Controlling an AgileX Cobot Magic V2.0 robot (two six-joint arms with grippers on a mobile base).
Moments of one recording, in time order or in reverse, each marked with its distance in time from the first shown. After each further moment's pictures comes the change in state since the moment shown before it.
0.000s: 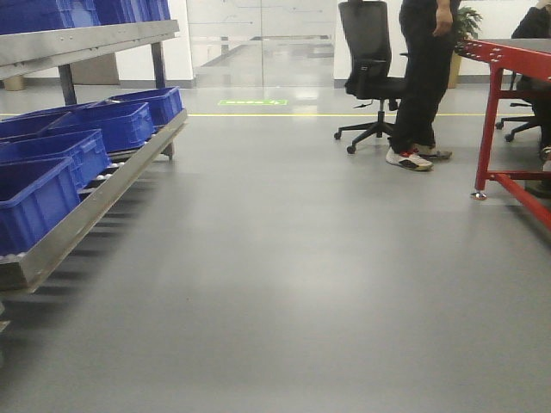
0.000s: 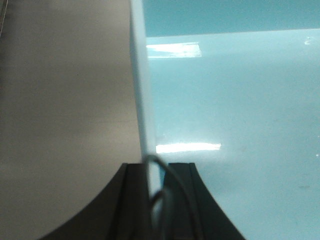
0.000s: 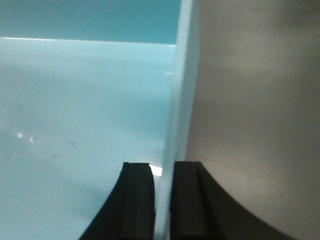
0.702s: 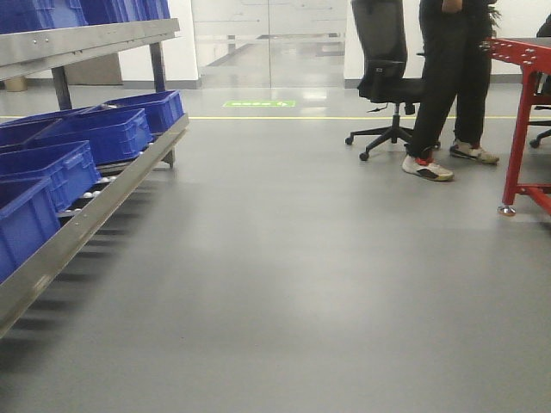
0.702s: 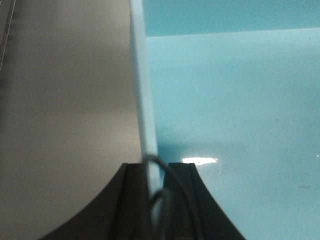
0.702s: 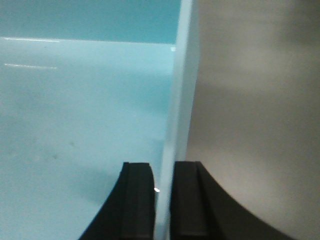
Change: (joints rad) left arm 0.000 0.000 0.000 0.000 0.000 0.000; right arm 0.000 0.000 0.000 0.000 -0.002 0.000
